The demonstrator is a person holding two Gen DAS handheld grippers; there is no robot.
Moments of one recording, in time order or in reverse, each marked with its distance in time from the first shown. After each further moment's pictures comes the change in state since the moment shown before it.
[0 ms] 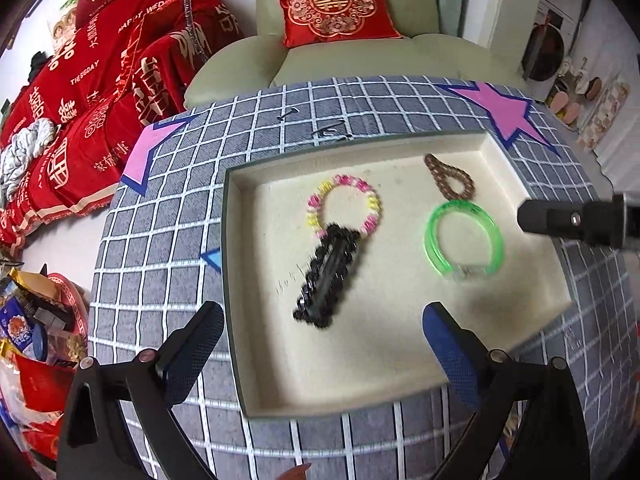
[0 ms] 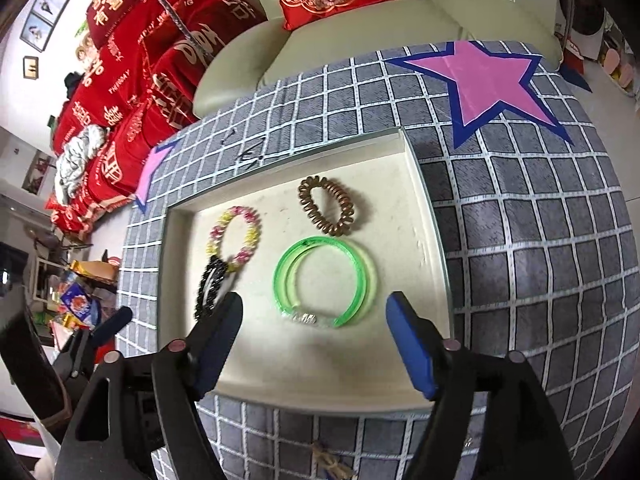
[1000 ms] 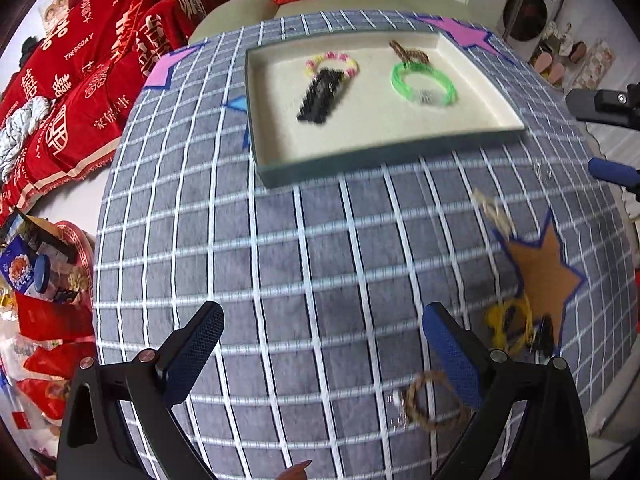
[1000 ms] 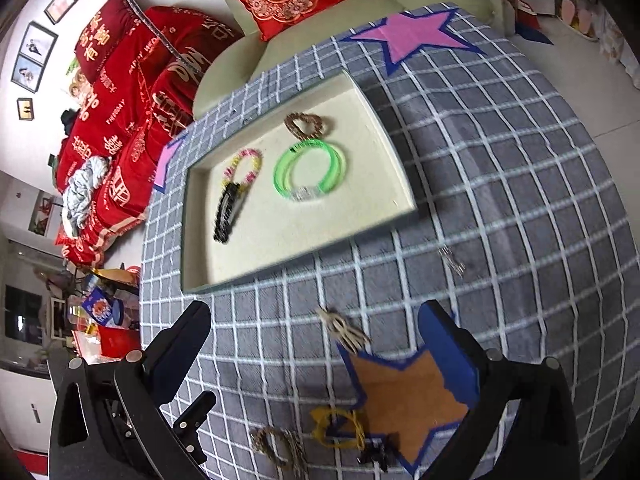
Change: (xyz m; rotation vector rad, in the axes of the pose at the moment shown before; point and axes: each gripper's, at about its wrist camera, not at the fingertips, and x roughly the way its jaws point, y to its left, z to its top) left arm -0.056 0.009 -0.152 0.046 0.143 -0.031; right arm -0.061 -0.013 -0.124 0.152 -0.043 0.022
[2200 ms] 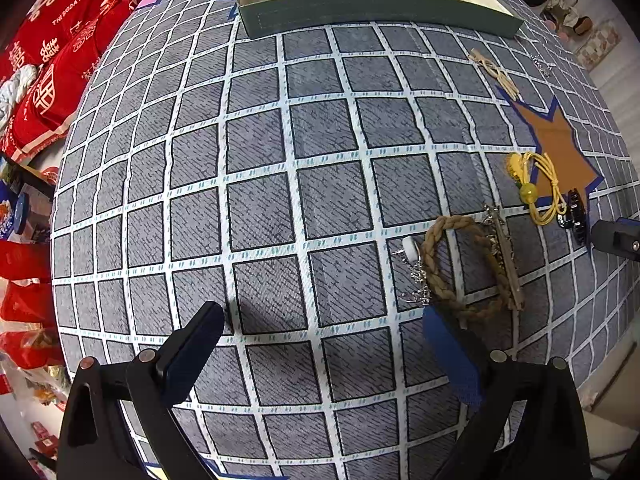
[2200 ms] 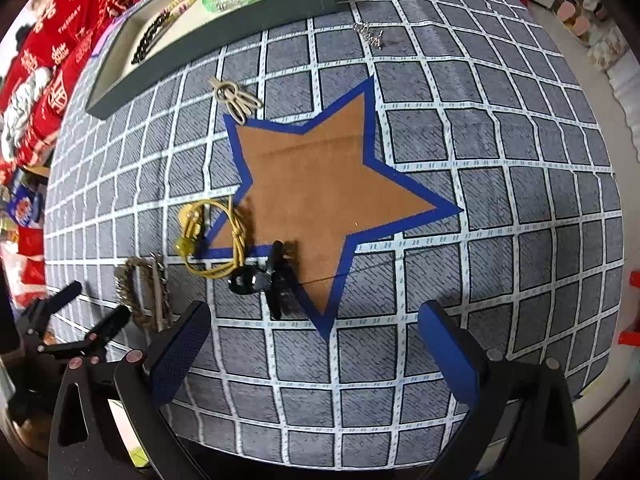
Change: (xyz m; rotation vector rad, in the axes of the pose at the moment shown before) left arm 0.036 0.004 -0.110 -0.008 0.156 -0.029; right arm 0.033 -0.034 -0.130 -0.110 0.267 -0.281
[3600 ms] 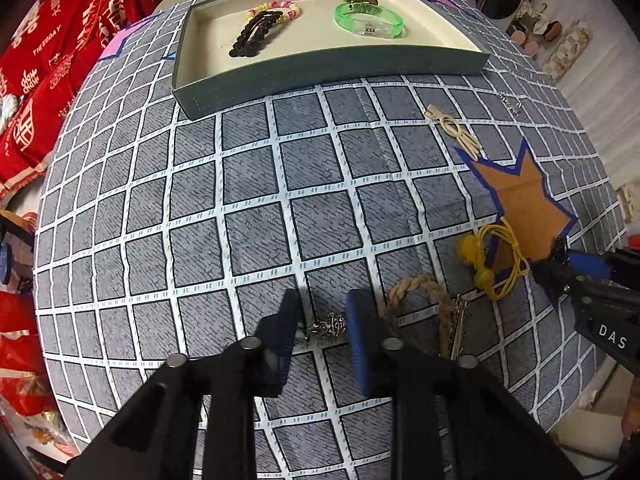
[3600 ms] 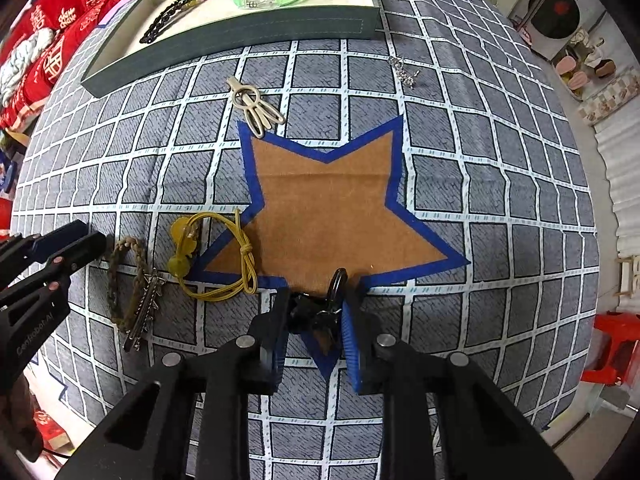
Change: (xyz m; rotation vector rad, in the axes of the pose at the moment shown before) left arm -0.019 -0.048 0.083 0.060 -0.109 -0.091; right arm 0.017 0.066 0.005 -0.124 -0.073 -0.138
